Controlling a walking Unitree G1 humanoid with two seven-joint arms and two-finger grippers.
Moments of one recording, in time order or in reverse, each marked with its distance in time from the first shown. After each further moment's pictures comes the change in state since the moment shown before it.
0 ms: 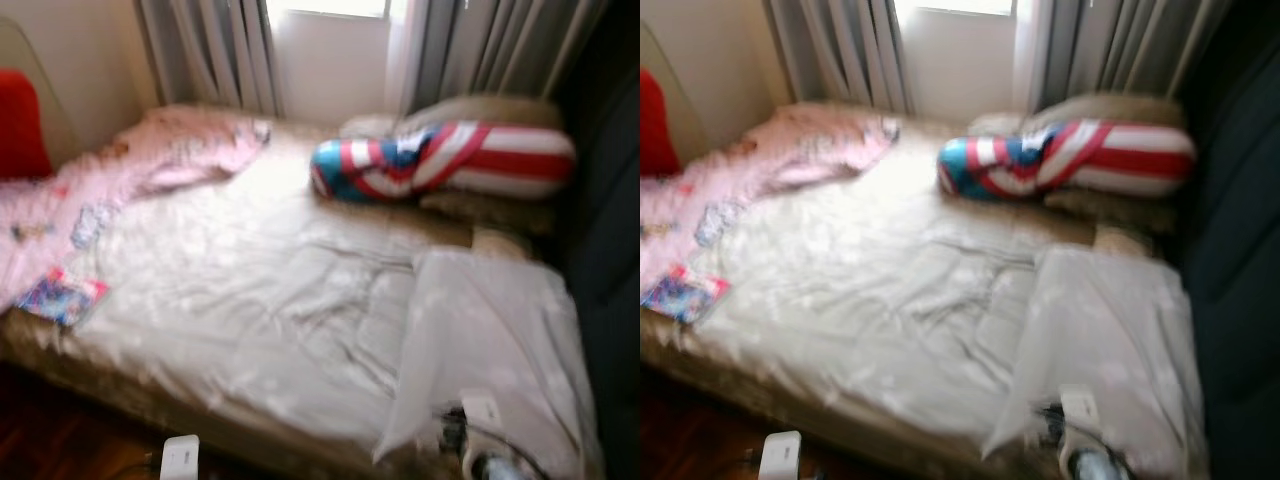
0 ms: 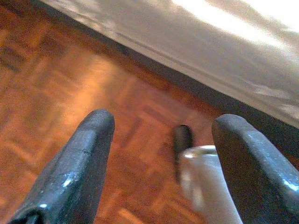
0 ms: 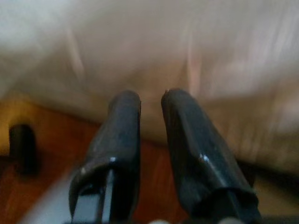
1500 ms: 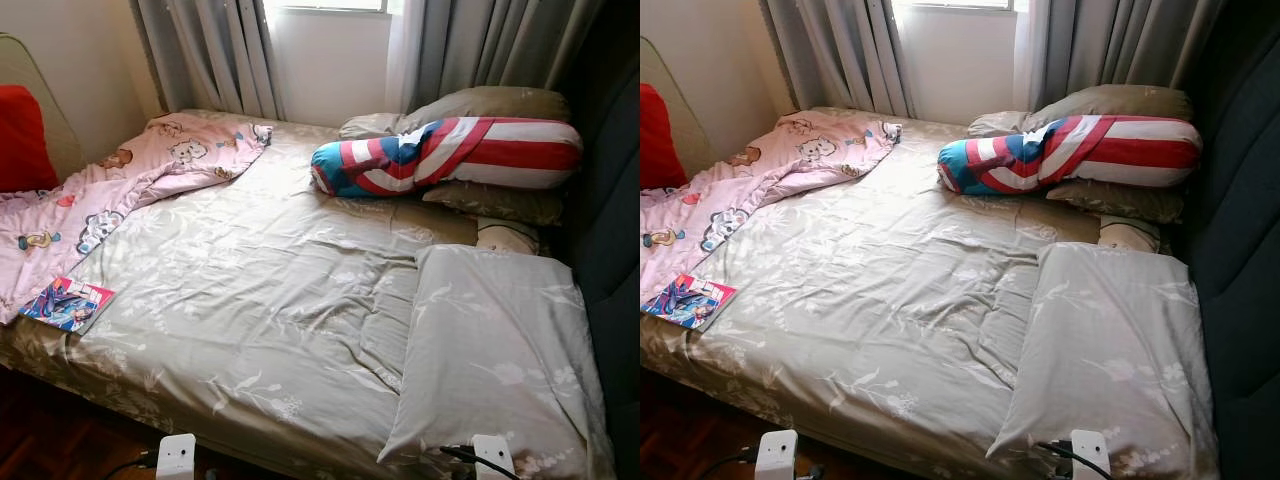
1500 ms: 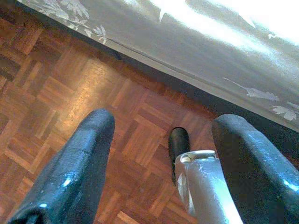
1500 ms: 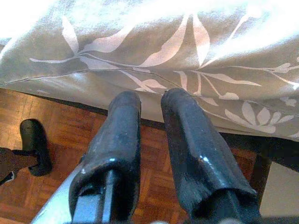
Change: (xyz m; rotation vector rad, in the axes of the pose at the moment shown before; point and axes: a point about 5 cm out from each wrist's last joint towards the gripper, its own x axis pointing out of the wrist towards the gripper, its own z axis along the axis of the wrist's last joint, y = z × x) left arm 0.001 -0.010 0.003 -0.019 -0.001 -0.033; right arm 0.003 0.011 0.011 0.046 -0.031 0.006
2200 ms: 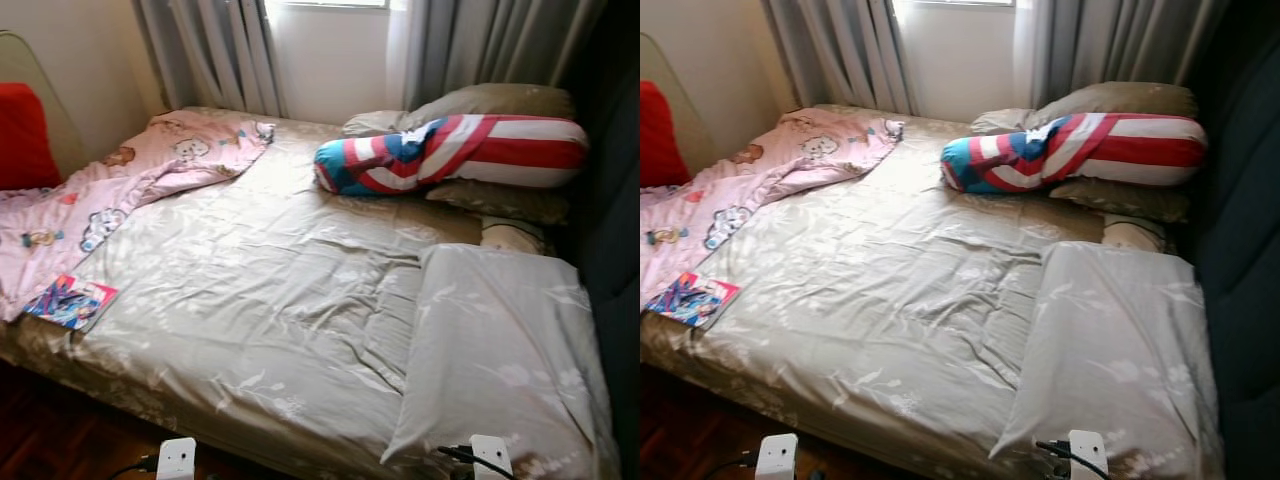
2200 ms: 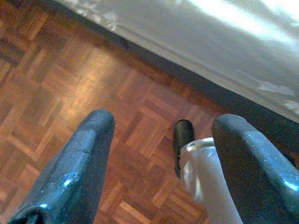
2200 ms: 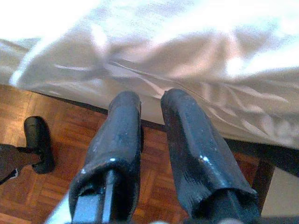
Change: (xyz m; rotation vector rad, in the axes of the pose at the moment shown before) left arm -0.001 0.000 -0.006 0.001 0.028 -0.005; right arm 0.000 0.000 0.000 0.001 0.004 -0.005
